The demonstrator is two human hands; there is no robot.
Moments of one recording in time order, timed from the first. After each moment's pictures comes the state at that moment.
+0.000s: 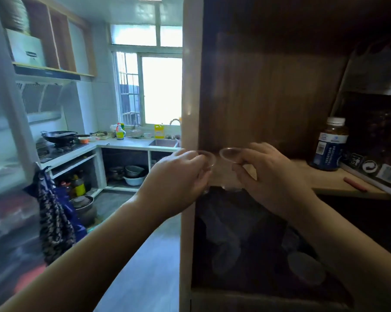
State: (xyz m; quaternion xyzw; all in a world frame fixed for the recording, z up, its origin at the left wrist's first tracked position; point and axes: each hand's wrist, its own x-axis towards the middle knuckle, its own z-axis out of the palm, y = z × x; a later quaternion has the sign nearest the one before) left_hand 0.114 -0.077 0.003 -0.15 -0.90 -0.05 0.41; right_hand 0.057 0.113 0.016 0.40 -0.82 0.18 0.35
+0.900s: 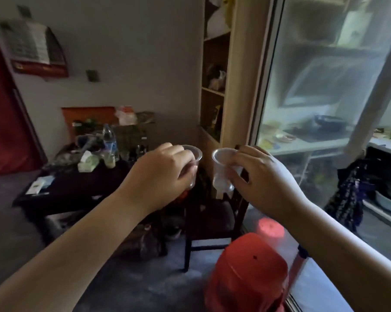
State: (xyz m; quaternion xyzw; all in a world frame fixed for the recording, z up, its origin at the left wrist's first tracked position) left_hand 0.639 -0.393 -0.037 0.40 -0.84 0.13 0.33; right_hand 0.425 -0.380 -0.041 0.82 -0.44 0.36 0.11
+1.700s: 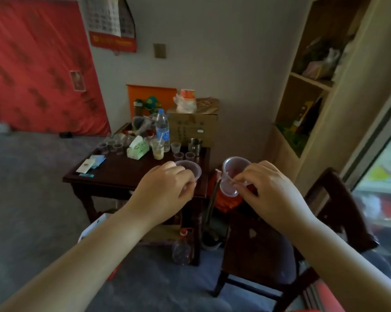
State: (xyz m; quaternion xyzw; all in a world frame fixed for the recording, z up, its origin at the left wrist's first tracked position) left_hand 0.720 -0.662 -0.115 0.59 -0.75 0.14 0.26; right_hand 0.497 -0.728 -0.105 0.90 -0.33 0.30 0.00
